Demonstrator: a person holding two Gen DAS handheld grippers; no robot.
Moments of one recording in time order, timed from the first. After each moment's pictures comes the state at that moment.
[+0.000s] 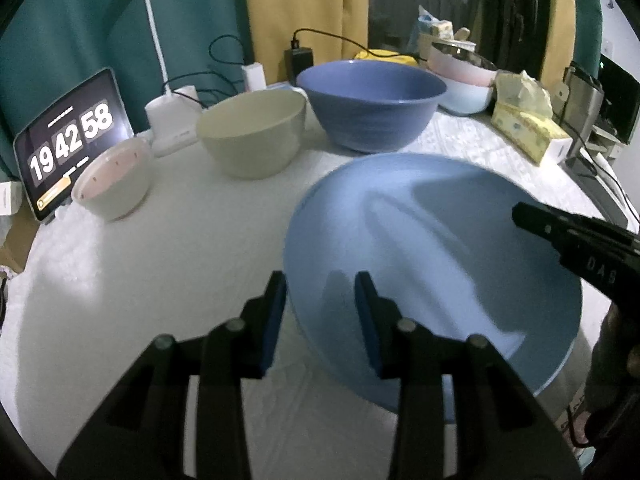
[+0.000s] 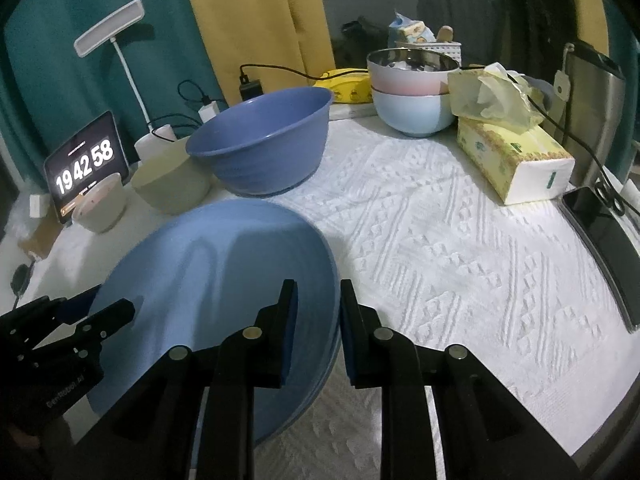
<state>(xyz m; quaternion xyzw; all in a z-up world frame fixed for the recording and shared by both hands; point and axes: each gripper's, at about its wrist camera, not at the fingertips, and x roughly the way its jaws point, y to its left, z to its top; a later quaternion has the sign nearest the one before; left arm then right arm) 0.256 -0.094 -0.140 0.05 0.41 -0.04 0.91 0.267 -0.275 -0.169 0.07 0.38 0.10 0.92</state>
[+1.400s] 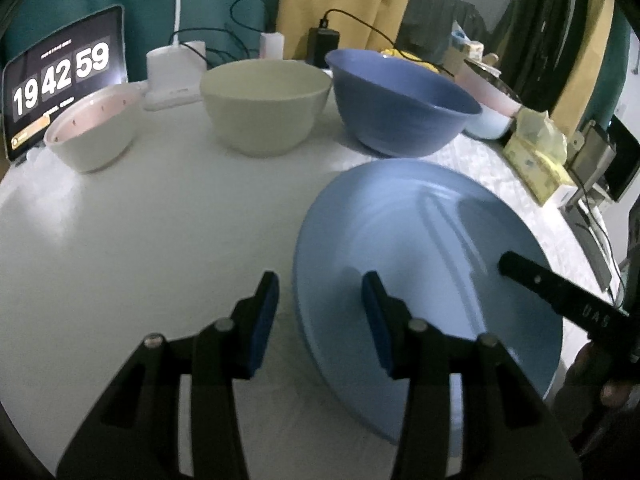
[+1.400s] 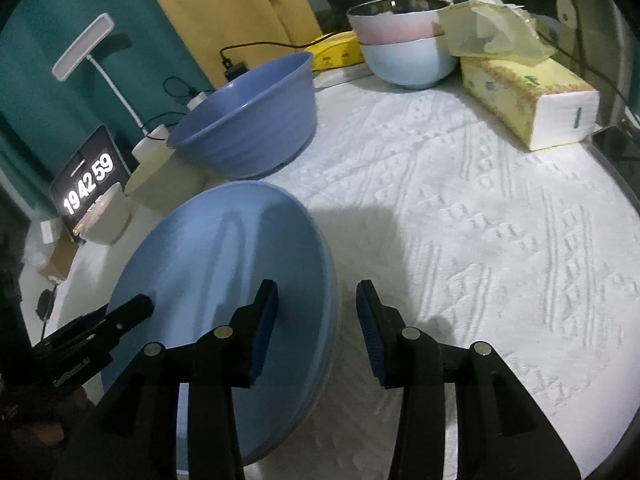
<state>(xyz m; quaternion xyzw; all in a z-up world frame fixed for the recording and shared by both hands) 0.283 -0.072 -0.163 -0.06 0.43 -0.05 0.90 0.289 -0.282 -0.197 0.14 0.42 0.14 0.88</state>
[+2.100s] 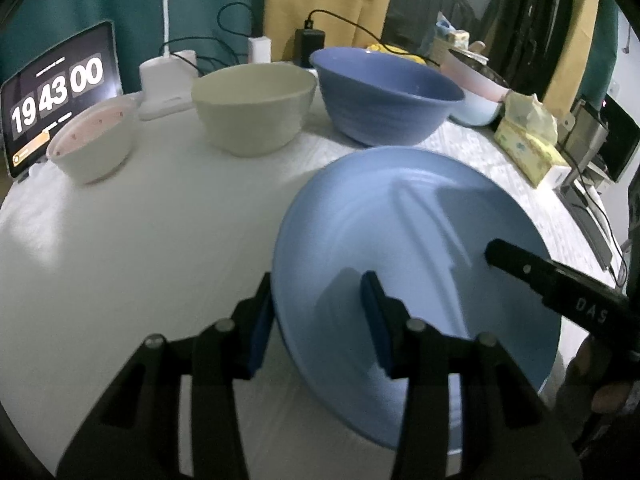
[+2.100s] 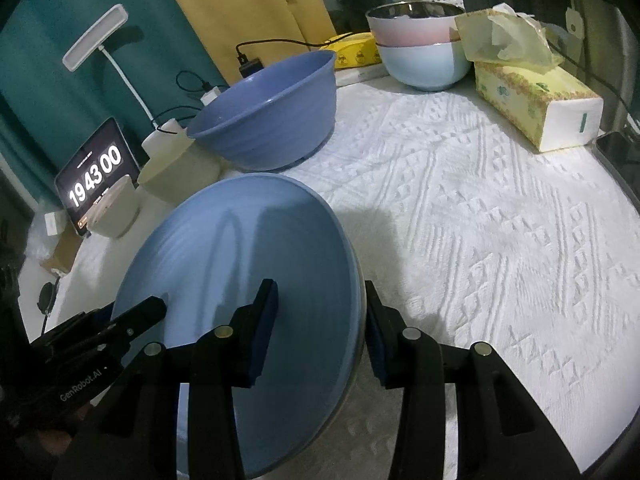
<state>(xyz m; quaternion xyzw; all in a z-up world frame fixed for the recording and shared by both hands) 0.272 -0.077 -0.157 -0.03 0.43 -0.06 0.90 0.278 -0.269 -0.189 0.14 0.42 0.14 0.89</state>
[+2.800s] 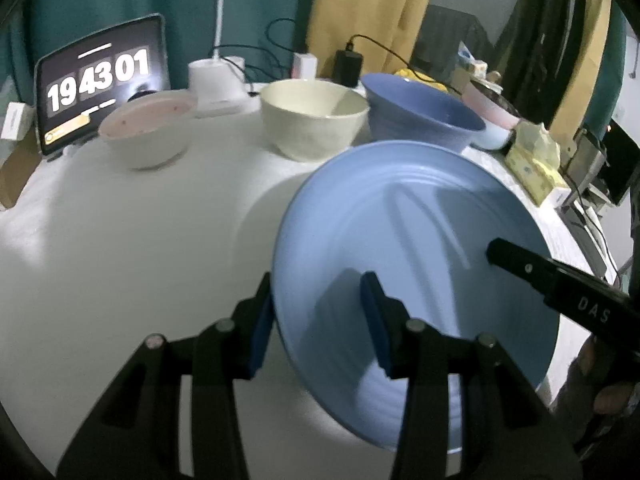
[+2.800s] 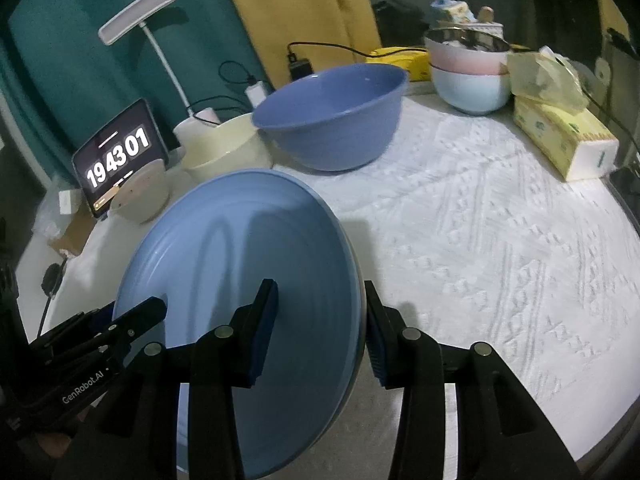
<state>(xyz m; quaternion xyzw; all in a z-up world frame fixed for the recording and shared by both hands) 0.239 -0.025 -0.142 -0.06 0.41 -0.04 0.91 0.260 -0.211 -0.163 0.10 0.41 0.16 0.90</state>
